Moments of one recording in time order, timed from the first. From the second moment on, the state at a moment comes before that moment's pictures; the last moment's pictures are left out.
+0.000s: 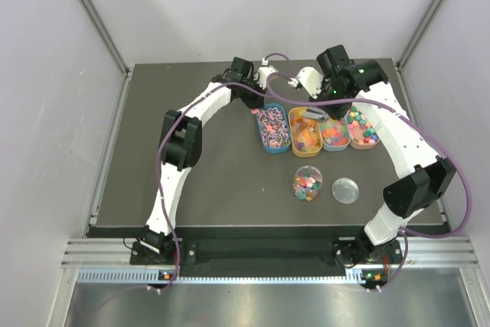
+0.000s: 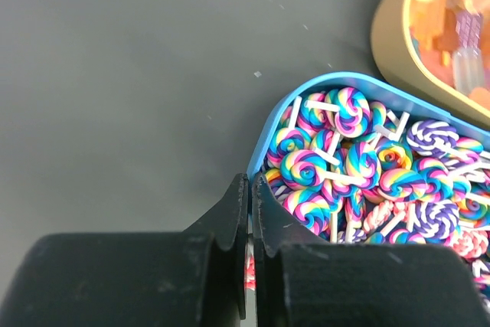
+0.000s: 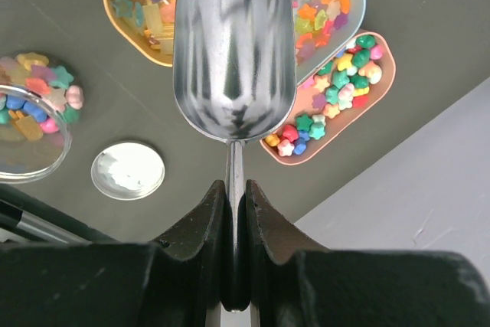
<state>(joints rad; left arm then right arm) -0.44 2.44 2.13 -0.52 0.46 0.34 0.43 1.64 1.84 -1.32 0.13 -0.60</state>
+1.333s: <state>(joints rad) -0.46 2.39 2.08 -0.55 0.43 0.25 0.78 1.95 1.84 -1.35 0.41 -0.81</state>
